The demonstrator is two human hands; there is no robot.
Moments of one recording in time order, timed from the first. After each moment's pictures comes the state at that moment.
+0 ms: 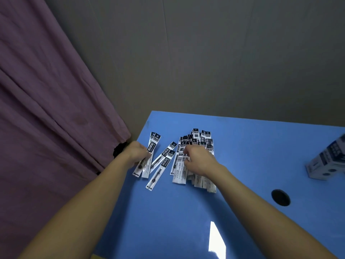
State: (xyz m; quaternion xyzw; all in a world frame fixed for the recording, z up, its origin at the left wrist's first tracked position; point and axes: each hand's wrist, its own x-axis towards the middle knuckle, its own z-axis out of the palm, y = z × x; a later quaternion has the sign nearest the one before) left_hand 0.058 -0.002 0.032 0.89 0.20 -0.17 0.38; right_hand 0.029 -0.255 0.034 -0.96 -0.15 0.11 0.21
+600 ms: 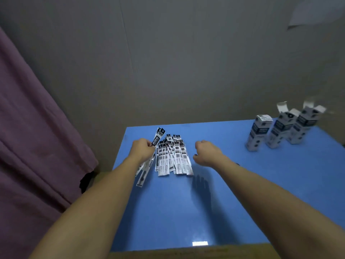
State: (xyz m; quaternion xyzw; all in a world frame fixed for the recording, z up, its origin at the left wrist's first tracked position) left_hand -0.011 -0.071 0.099 0.95 -0.04 -0.05 0.31; right_hand -0.074 -0.313 0.093 -0.99 0.05 0.05 0.10
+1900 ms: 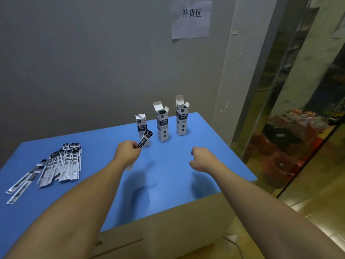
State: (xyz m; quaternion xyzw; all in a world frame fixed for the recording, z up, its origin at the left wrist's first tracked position) left_hand -0.180 -0.453 0.106 0.94 -0.11 -0.06 0.33; right_hand -0.323 -0.703 0.096 -0.97 0.21 0.07 0.14
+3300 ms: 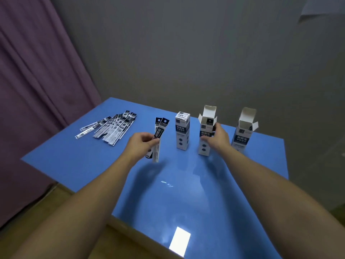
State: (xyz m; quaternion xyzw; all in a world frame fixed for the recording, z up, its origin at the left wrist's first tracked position) left_hand -0.160 -0.489 0.090 0.83 0.14 0.05 0.54; right_hand -0.052 -0.762 0.070 -0.88 0.01 0.02 0.48
